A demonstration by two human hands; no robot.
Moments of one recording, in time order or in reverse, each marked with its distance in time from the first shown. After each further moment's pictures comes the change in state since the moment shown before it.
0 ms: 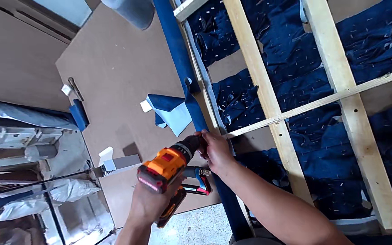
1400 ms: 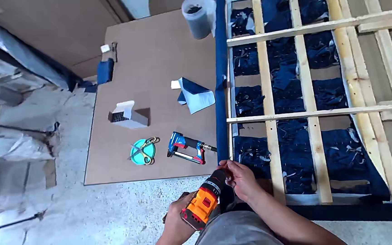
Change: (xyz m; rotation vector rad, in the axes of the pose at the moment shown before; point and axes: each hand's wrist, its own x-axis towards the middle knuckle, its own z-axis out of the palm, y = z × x) left_hand -0.251 -0.059 0.074 -0.286 0.201 0.246; right_hand -0.202 0.077 -0.083 -0.413 -0.115 0.013
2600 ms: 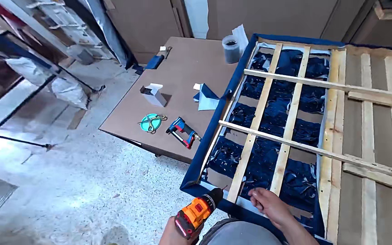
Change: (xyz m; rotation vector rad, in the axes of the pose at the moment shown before) left_hand -0.139 0.199 0.142 -0.210 0.062 -0.569; right_hand -0.136 -0.096 -0.254 -0.754 -0.262 0.071
